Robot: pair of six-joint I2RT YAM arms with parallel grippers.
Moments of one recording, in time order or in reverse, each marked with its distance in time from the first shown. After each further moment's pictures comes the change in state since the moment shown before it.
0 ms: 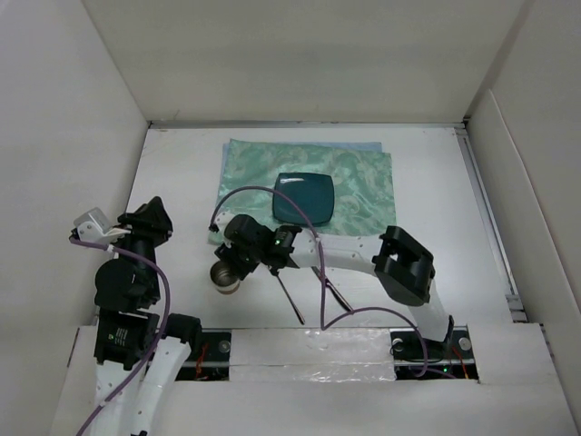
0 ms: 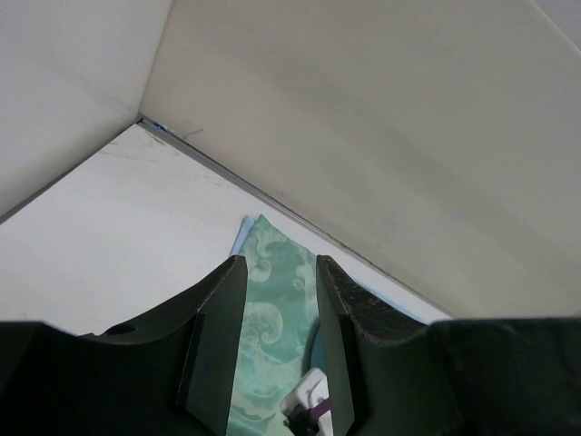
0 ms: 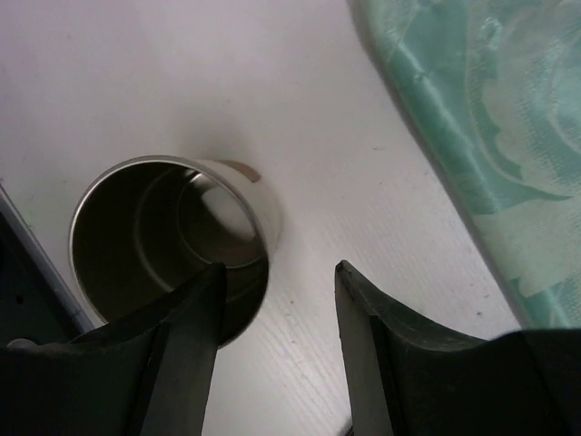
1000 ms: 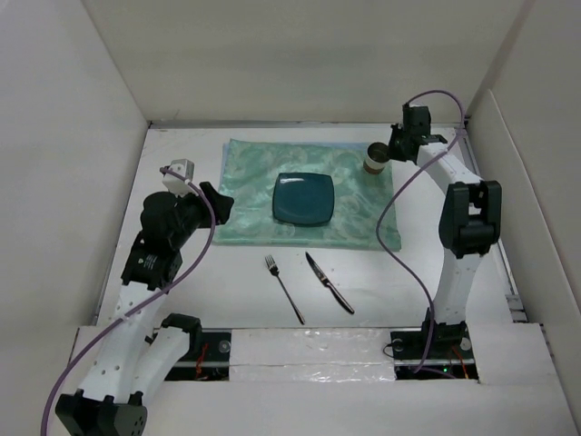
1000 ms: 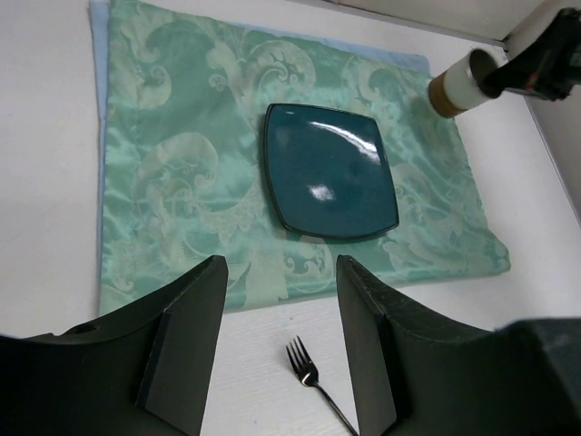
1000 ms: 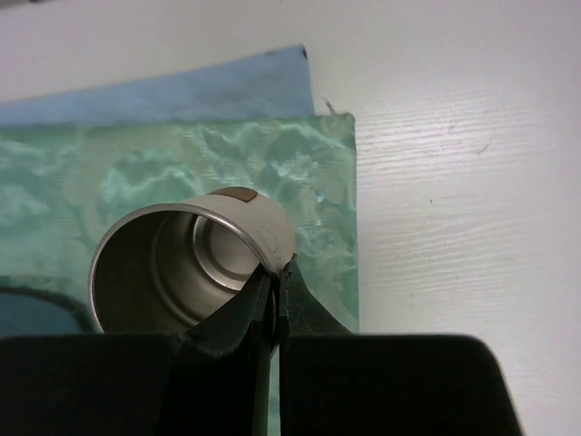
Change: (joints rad) left arm 0.003 0.442 0.004 0.005 0.592 0.139; right arm -1.085 -0.072 0.024 0.008 -0.023 0.066
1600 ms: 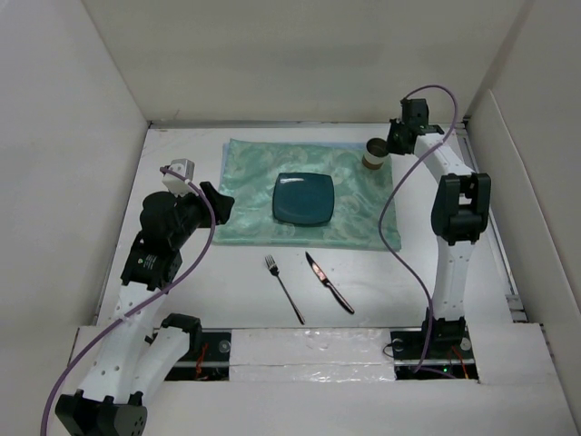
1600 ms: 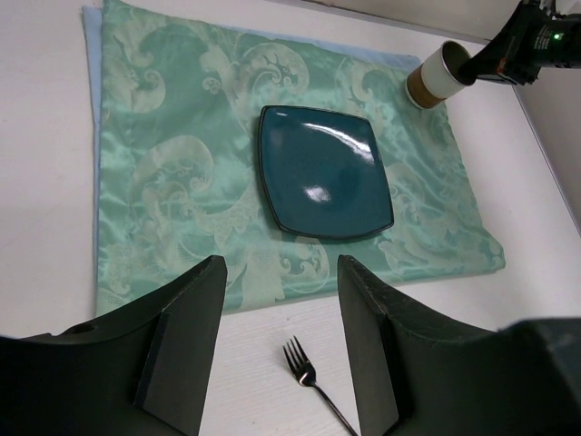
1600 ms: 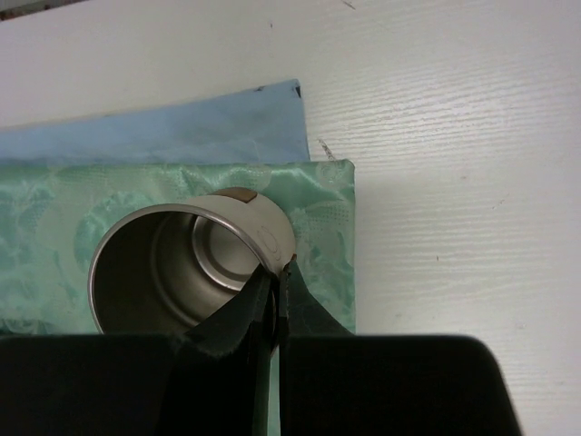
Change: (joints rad) left arm 0.000 -0.008 0.004 0.001 0.018 0.004; right arm -0.039 0.236 0.293 -0.149 -0.051 -0.017
